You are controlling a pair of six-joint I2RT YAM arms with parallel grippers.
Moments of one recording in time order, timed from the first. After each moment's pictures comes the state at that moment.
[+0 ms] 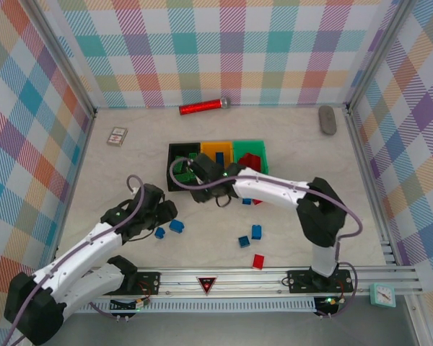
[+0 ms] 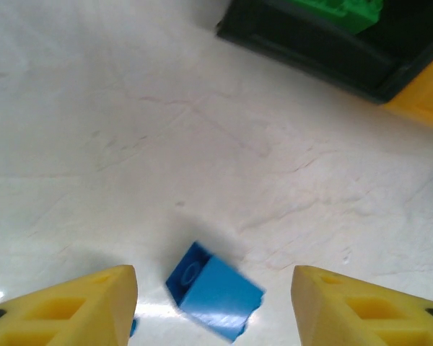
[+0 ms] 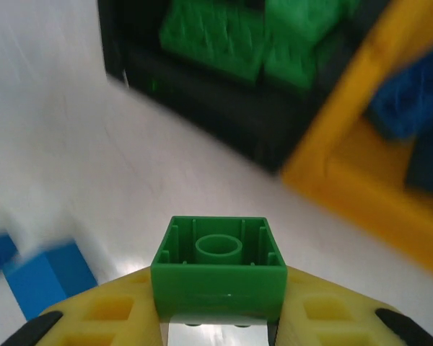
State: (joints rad) left arm -0.55 0.86 0.56 -0.69 -0.10 -0.88; right arm 0.96 1.91 1.52 -0.59 0.05 0.36
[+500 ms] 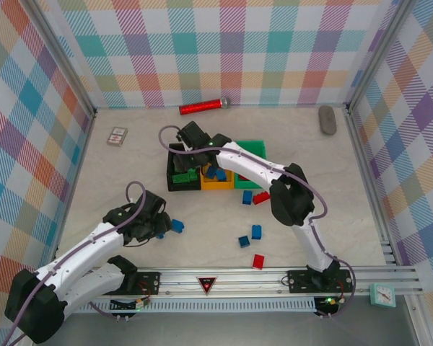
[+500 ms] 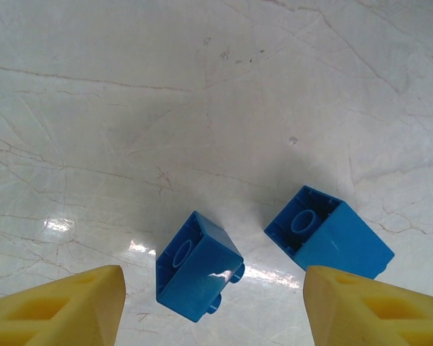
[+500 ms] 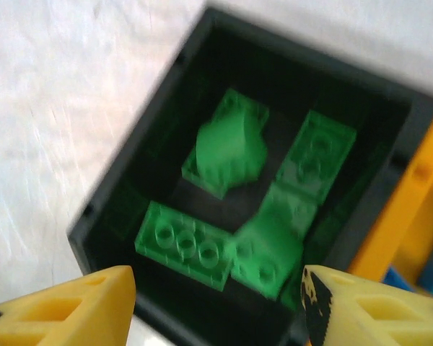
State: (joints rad) left arm -0.55 0.91 0.53 -0.83 -0.11 -0.91; right arm 0.87 2.18 1.93 -0.70 0.02 0.30
